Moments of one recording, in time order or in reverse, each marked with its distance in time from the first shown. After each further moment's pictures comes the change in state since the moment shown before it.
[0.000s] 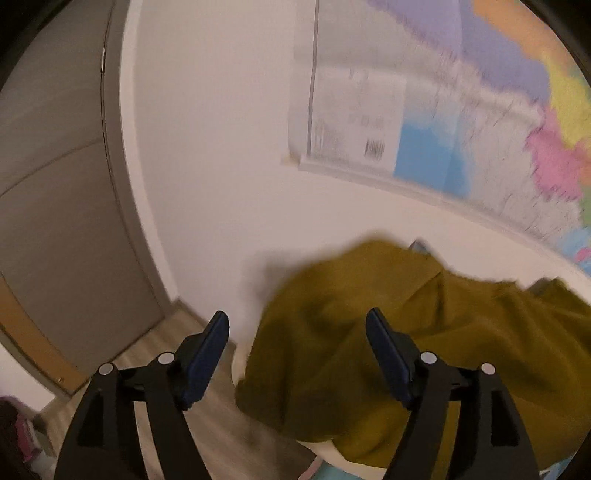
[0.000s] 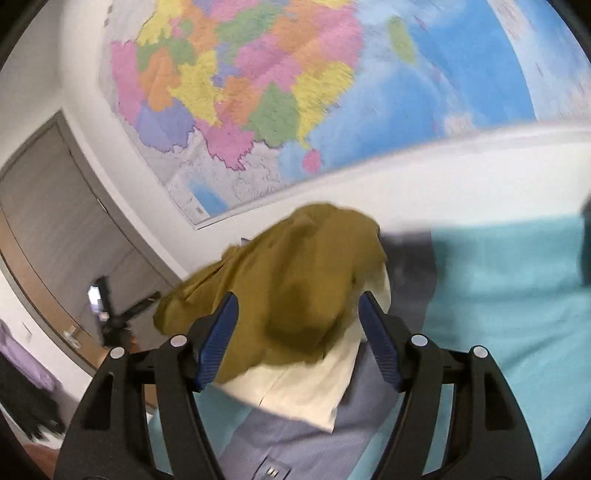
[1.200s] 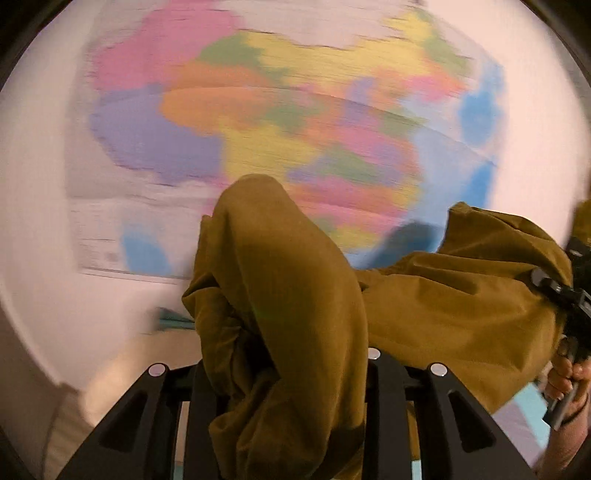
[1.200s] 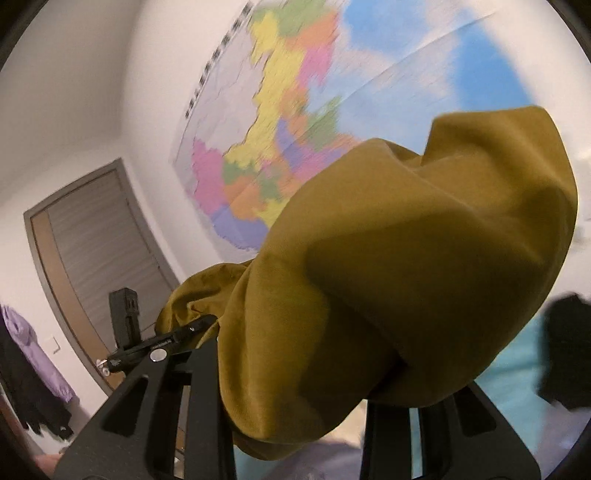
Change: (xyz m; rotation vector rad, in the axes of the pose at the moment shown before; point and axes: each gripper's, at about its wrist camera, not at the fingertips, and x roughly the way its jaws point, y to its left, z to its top) left arm -0.175 -0.171 0.042 0.261 -0.097 -0.566; right arm -0.164 0.025 0.036 -0.051 -0.291 0.181
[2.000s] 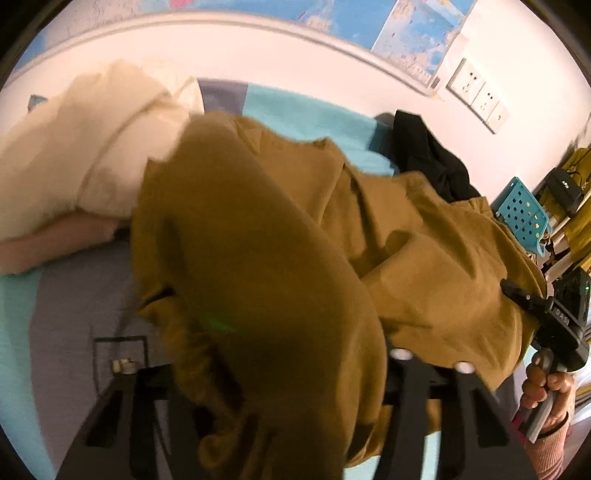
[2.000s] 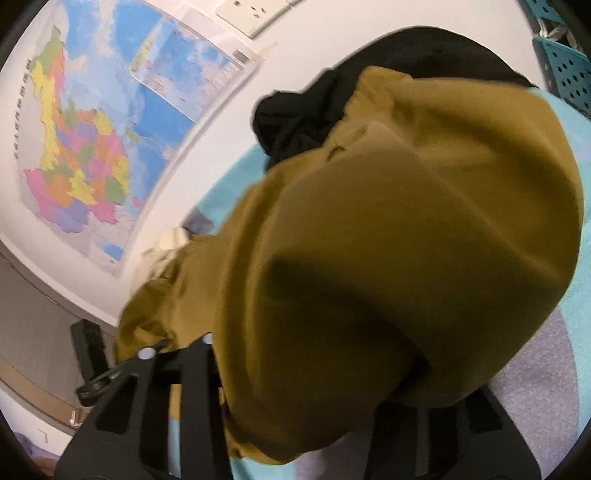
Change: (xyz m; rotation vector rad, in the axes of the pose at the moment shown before) left arm 0.118 -0.178 -0.232 -0.063 0.520 -0.244; right arm -0.218 -0.180 -0.202 0.481 0.155 -0.516
